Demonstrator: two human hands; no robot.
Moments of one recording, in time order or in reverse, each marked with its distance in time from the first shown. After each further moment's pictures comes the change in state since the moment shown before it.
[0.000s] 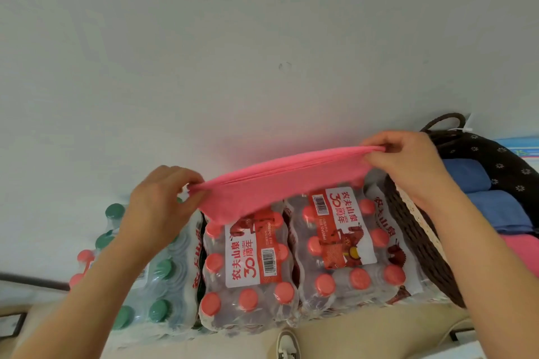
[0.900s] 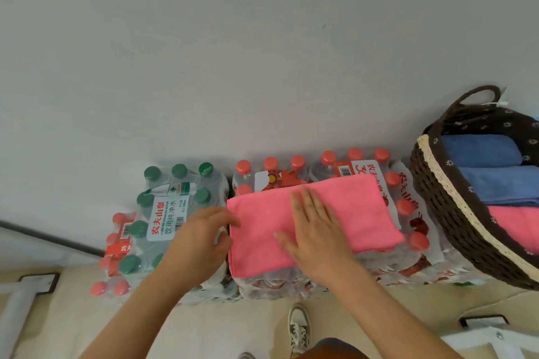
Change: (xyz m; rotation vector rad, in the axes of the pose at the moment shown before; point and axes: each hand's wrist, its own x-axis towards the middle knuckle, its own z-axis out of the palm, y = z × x) left_hand -0.115 -0.005 0.017 -0.212 -0.384 -0.149; right_hand -0.134 0.033 0.176 -0.801 -0.430 -0.241
